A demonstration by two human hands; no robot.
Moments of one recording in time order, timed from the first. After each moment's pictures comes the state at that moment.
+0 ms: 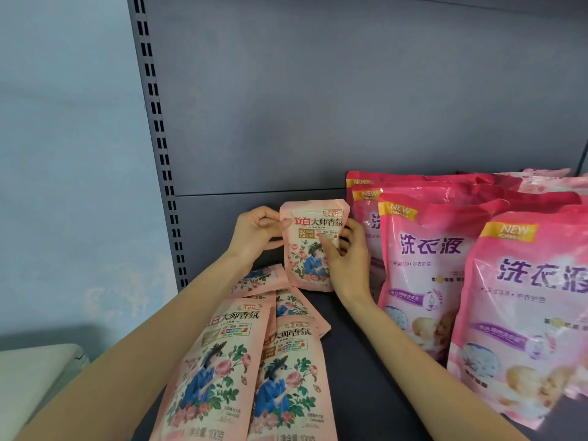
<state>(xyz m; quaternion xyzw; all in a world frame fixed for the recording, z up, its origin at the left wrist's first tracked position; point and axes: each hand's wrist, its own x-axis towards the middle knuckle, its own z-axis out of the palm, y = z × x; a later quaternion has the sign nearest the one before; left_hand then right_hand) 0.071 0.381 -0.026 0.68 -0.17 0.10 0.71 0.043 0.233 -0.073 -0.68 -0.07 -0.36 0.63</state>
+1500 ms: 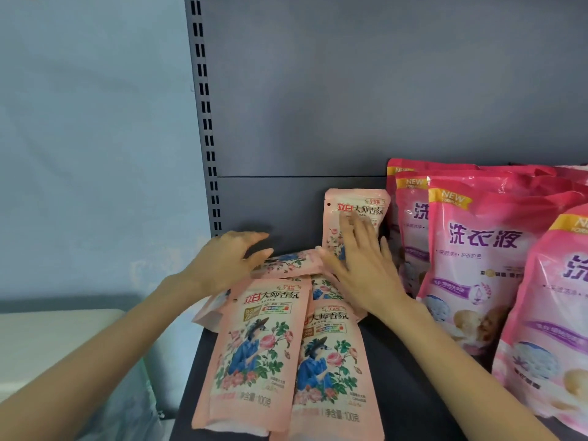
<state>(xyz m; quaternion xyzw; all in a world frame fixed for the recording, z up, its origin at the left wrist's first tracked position) 0.019 0.480 -0.055 0.96 -0.17 0.18 0.14 0.007 0.251 -0.069 -0.96 -0.11 -0.23 0.14</state>
